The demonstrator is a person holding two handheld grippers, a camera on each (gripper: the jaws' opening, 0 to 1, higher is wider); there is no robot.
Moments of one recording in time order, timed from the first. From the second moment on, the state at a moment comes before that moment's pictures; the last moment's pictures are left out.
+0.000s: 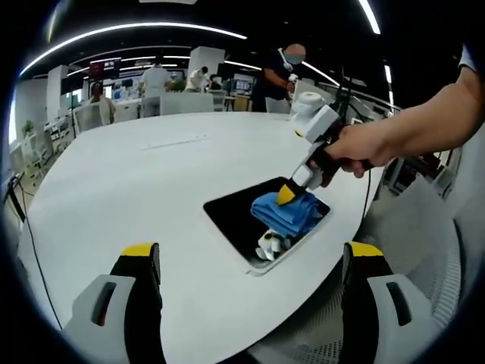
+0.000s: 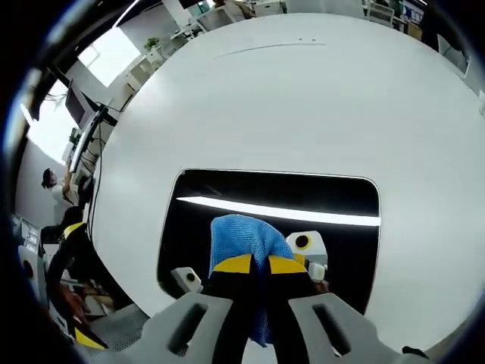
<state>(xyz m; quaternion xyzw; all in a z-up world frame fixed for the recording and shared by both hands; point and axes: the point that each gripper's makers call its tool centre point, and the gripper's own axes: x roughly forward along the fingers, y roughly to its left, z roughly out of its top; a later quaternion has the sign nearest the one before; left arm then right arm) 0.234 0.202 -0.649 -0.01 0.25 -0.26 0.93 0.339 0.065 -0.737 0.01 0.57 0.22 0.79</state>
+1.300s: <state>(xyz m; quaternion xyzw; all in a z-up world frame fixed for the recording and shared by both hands) 0.231 0.199 -0.655 -0.02 0.27 -0.25 0.93 0.409 0.077 -0.738 -0.02 0.56 0.23 0.79</state>
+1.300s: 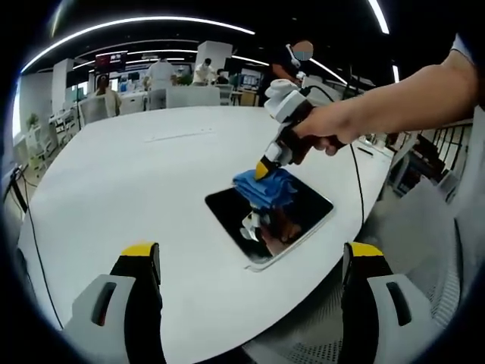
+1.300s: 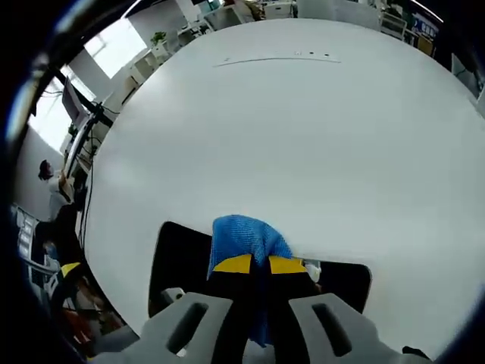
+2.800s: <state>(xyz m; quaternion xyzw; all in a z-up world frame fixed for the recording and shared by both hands) 0.242 0.184 -0.655 -0.01 0.27 -0.25 0.93 0.409 0.034 -0.734 -0.01 0.56 0.21 0.80</state>
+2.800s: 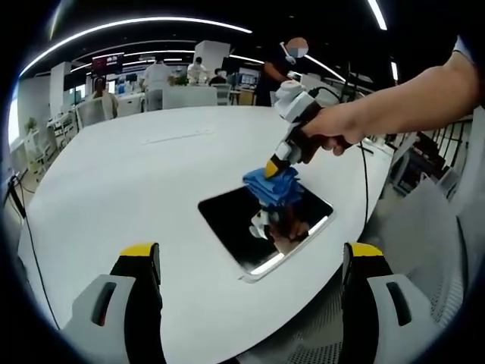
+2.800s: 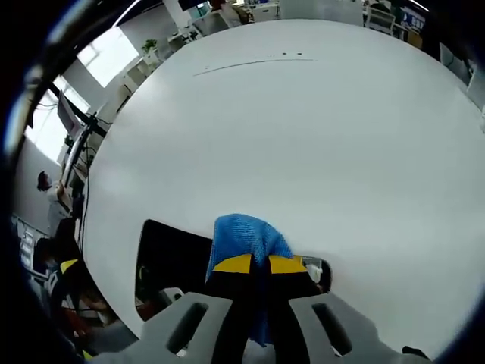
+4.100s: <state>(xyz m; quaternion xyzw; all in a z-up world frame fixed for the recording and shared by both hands) 0.243 0.186 -0.648 -0.01 0.25 -0.24 0.94 0.364 0.022 -0.735 0.02 0.56 0.18 0.81</state>
